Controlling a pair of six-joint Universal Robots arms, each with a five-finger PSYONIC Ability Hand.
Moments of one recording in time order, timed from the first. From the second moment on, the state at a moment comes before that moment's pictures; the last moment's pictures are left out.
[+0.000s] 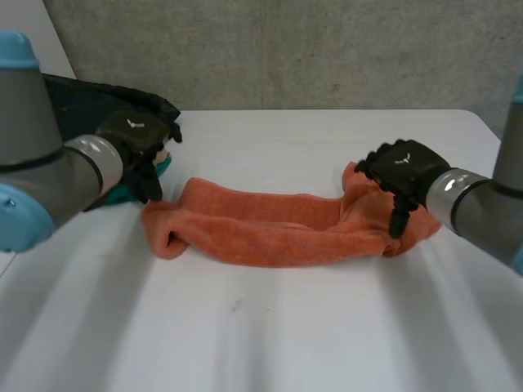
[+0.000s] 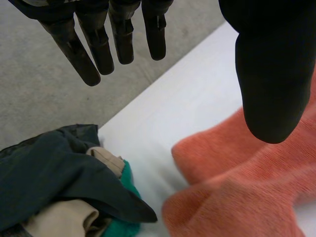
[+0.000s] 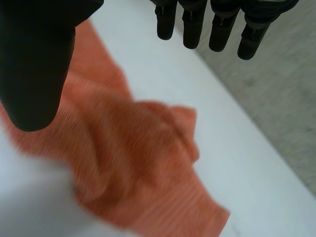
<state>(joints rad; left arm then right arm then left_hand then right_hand) 4.37 -2.02 -1.10 2.82 -1.48 3.54 1.88 -1.16 1.29 0.31 1.37 2.51 0.32 0.31 0.31 0.31 0.13 0.22 0.21 0.20 0.20 0.05</state>
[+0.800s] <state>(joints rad) 4.34 -2.54 -0.45 2.61 -1.58 3.66 1.77 -0.68 0.72 0.11 1.37 2.49 1.15 1.19 1.18 1.19 0.97 1.11 1.17 1.18 1.19 0.98</state>
